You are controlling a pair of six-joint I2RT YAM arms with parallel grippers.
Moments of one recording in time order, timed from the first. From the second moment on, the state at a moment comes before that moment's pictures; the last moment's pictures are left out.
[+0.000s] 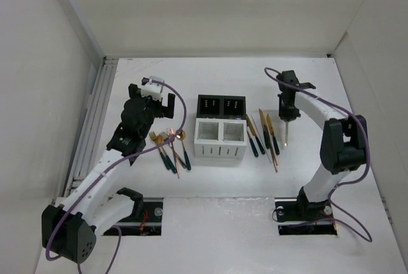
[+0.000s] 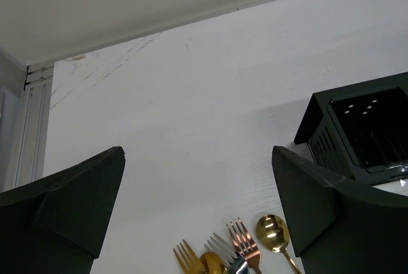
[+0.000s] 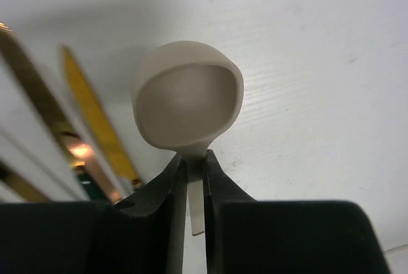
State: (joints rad) left arm -0.38 0.94 0.70 0.08 -0.16 0.10; right arm 0.13 1.75 1.23 -0.76 0.25 0.24
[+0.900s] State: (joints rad) left arm -0.36 0.98 0.70 0.09 -0.13 0.06; right arm 0.70 1.62 1.29 -0.14 0.62 0.37
